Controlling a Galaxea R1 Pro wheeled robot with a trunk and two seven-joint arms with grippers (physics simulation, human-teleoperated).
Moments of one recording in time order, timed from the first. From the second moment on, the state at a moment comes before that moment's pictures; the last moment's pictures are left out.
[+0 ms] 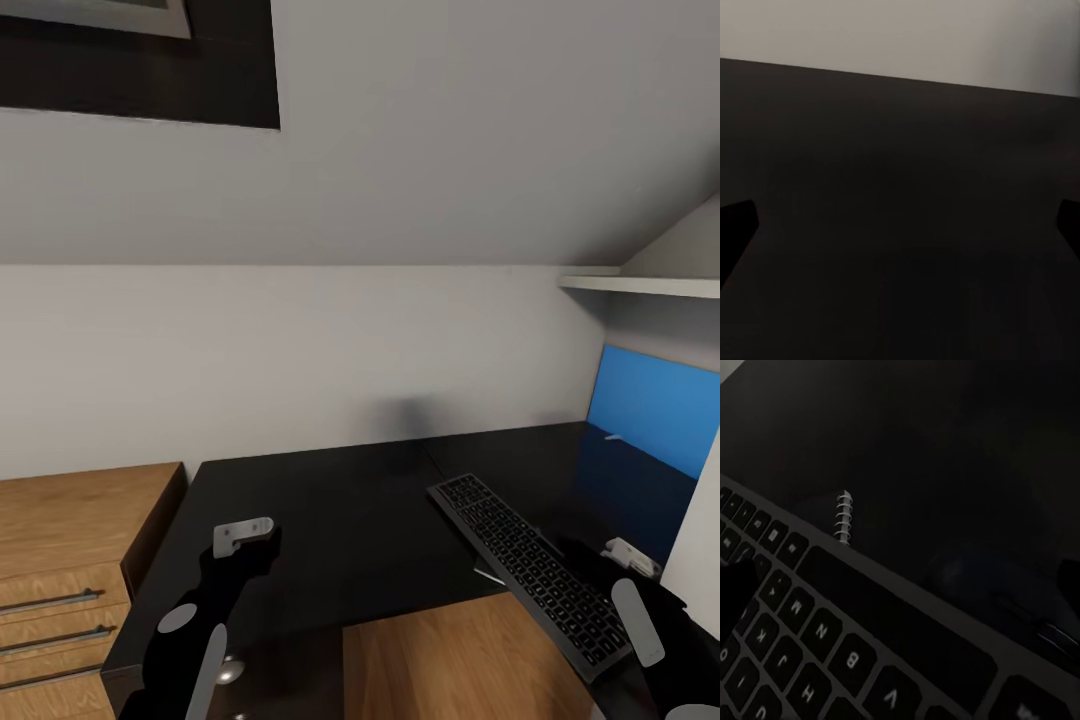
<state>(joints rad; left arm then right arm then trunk) -0.12 -0.17 0.02 -1.59 0.01 0.47 0.08 -0.44 -0.19 -0.37 -0.93 -0.48 0.43 -0.10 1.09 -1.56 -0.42</state>
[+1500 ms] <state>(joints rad) -0.12 -0.17 0.02 -1.58 0.01 0.47 0.08 -0.44 -0.19 -0.37 -0.88 -0.48 0.43 -0.10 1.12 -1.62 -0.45</state>
